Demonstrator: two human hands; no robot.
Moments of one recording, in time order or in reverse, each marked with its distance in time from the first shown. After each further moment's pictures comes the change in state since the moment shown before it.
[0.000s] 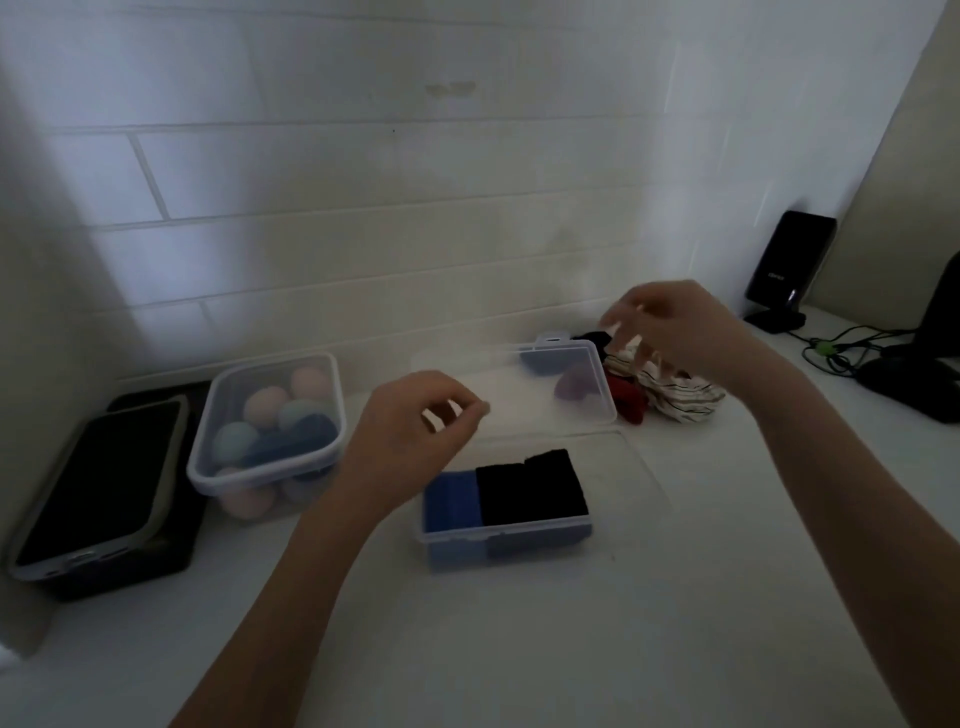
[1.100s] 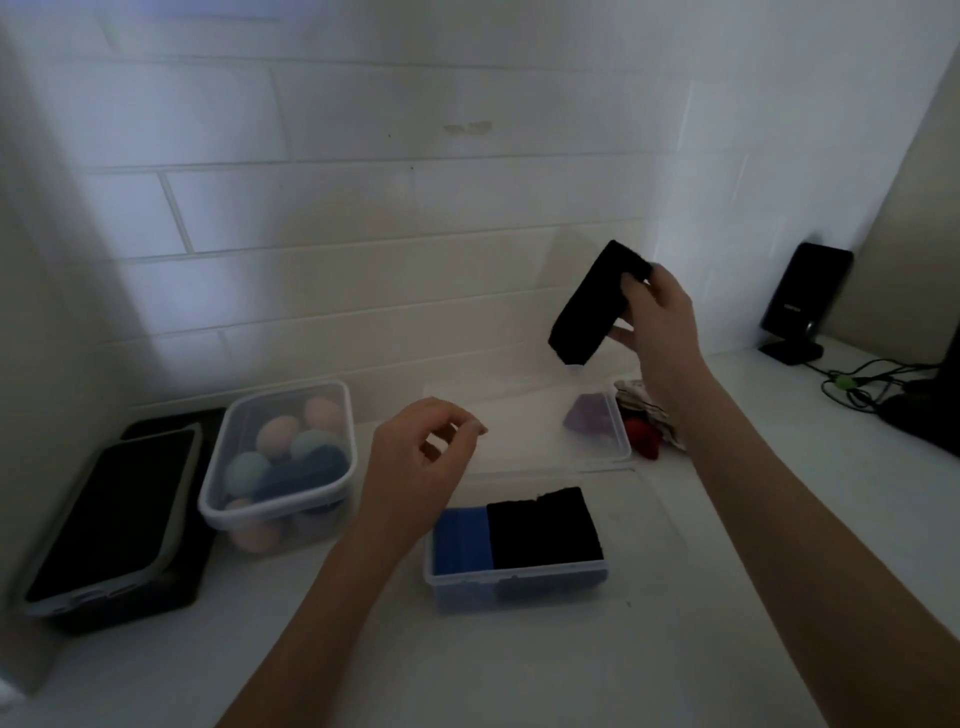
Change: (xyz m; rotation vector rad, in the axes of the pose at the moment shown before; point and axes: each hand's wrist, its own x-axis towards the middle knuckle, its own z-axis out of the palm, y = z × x) left_hand 0.003 -0.007 0.010 -0.125 0.216 -0.033; right_hand 0.053 -0.007 0.036 0.783 0.317 -0.074
